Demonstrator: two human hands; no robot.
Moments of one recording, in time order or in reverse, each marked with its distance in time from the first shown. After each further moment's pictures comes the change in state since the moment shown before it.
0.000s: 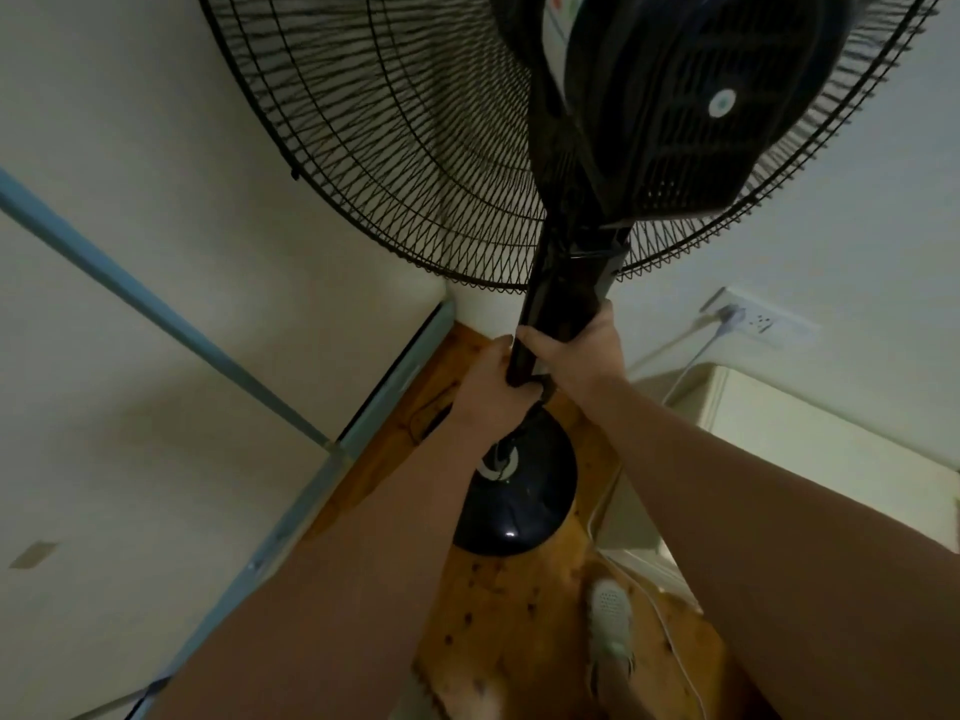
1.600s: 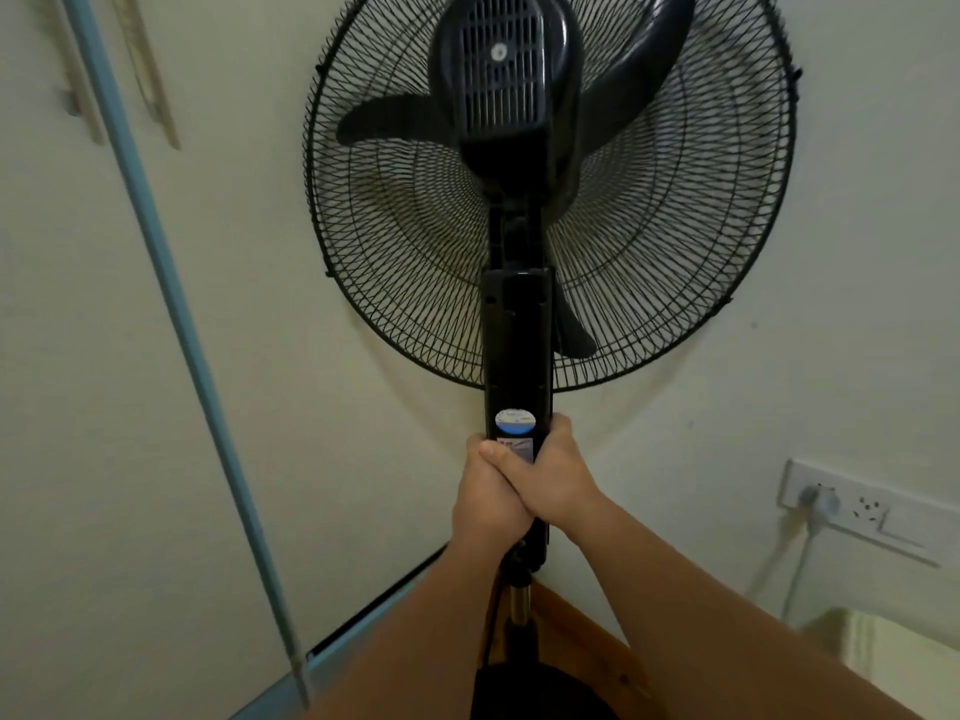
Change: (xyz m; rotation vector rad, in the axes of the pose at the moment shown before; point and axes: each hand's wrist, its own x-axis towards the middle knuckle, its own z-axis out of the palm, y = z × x) left_hand 0.076 -0.073 0.090 0.189 0.754 0.358; right_hand 0.043 0.090 0.011 0.136 -0.288 -0.487
